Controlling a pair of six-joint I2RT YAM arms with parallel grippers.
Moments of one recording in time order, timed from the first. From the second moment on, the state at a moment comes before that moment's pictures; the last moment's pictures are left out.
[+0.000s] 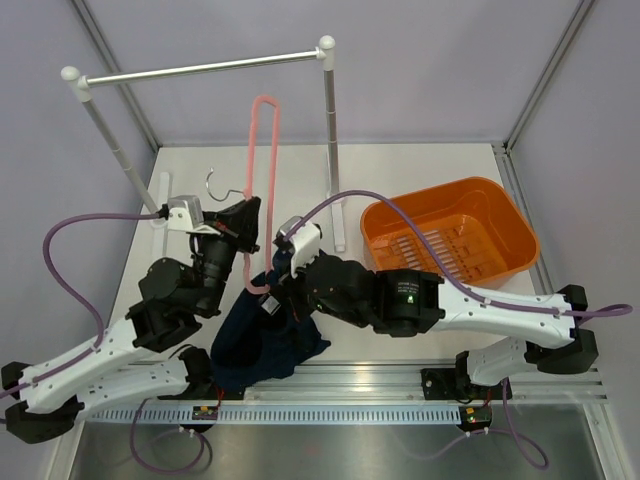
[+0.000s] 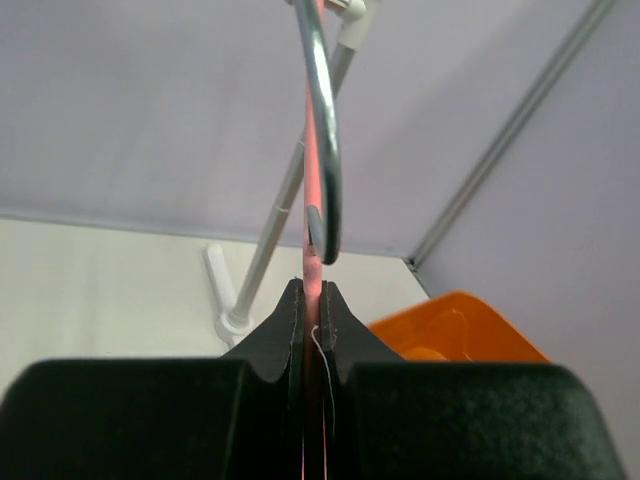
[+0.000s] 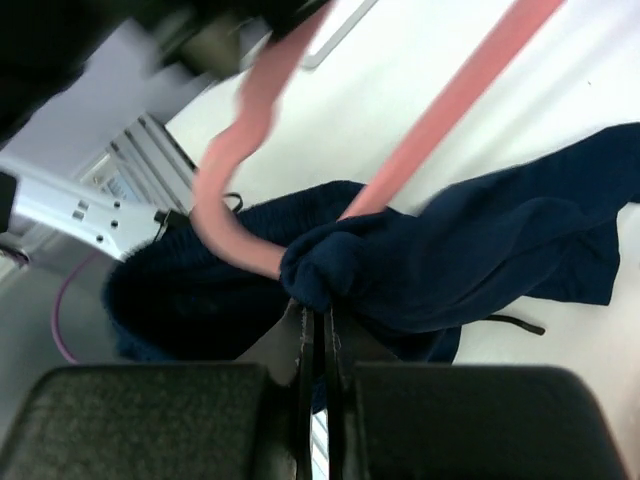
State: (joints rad) left arm -1.08 0.69 0.86 0.16 -0.76 -0.22; right arm 1.43 1.39 1.50 -0.52 0.40 0.45
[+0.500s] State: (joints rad) left arm -1.03 0.88 1.19 0.04 -1.00 -0.09; right arm 1.51 1.43 1.88 -0.72 0.67 0.27
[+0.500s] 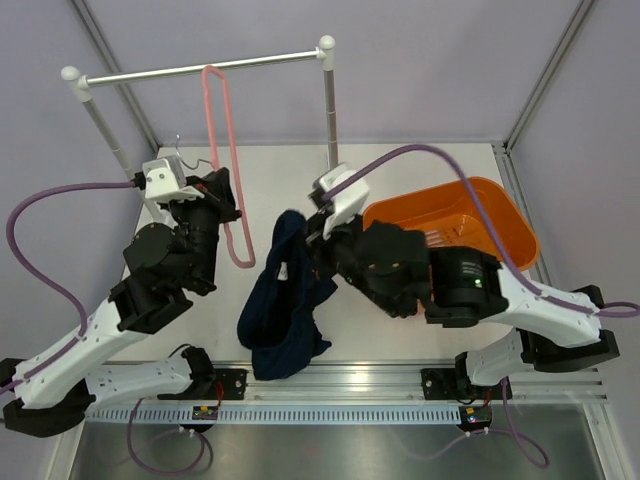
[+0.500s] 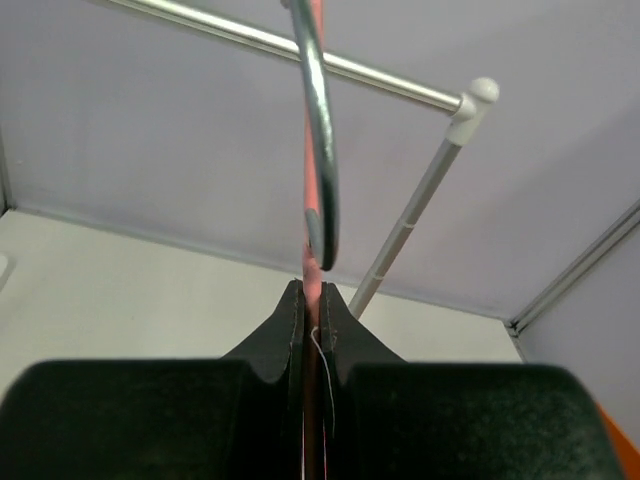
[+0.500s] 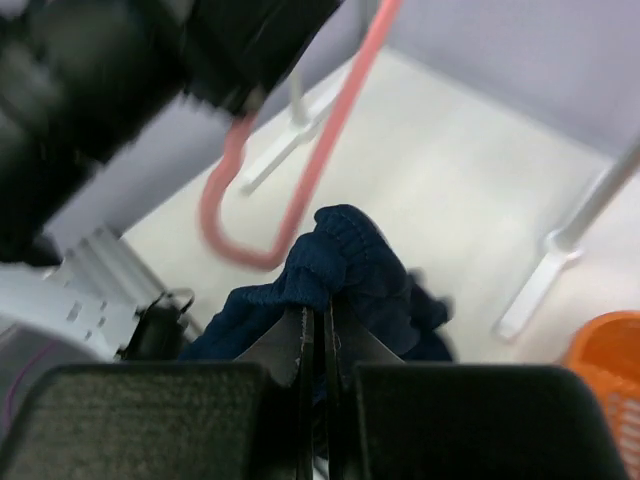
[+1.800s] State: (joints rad) left arm -1.03 0.69 0.95 -0.41 -0.91 -0.35; right arm 0.85 1.23 1.96 -0.13 1.09 -0.48
